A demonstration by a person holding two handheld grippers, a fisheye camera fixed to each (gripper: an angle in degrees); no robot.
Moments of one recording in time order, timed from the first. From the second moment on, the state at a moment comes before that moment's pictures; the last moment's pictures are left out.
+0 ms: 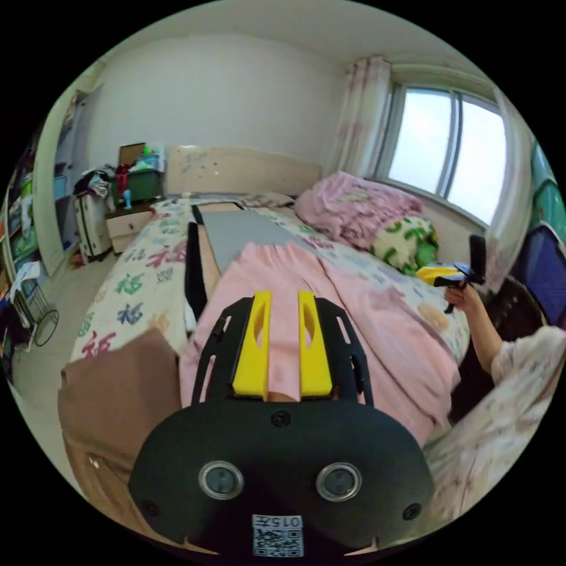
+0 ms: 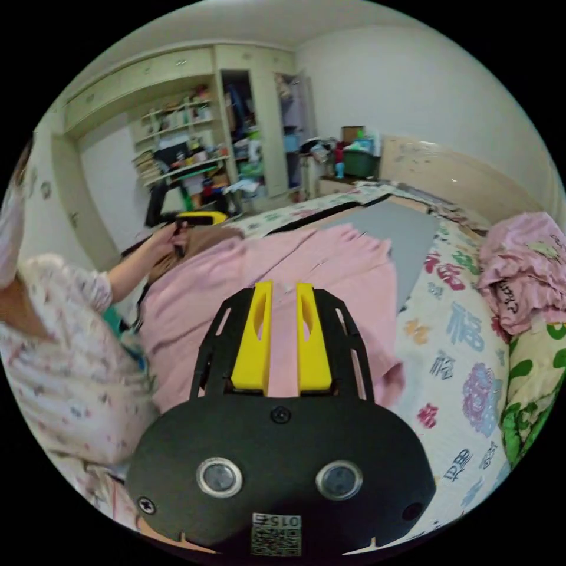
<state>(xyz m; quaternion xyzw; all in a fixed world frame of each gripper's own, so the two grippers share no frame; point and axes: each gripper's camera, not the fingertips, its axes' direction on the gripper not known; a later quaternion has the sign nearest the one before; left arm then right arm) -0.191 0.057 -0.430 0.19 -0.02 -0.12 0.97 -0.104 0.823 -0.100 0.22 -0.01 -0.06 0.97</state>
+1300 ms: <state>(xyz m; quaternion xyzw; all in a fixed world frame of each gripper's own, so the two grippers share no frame) 0.154 0.232 -0.489 0.17 -0.06 0.04 0.98 -0.281 0.984 -0.011 0.15 0.09 -0.08 0.98</state>
